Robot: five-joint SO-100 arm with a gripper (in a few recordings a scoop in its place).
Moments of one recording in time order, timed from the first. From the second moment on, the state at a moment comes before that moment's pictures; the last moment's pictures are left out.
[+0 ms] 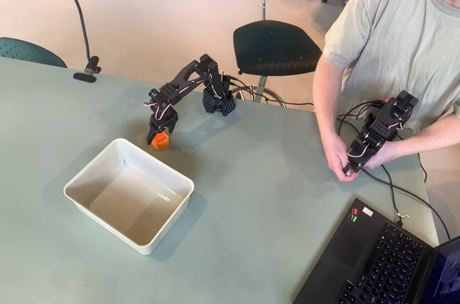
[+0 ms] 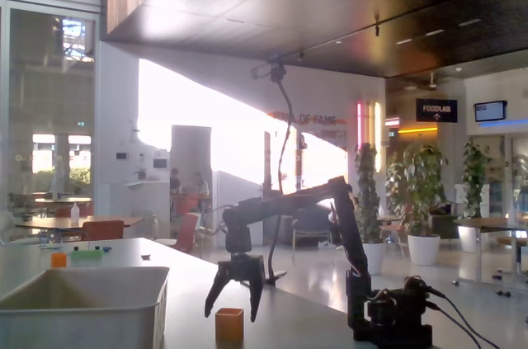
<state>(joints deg) 33.5 74.8 93.1 76.0 12.4</state>
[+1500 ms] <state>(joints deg) 33.5 69.8 92.9 74.2 12.4</state>
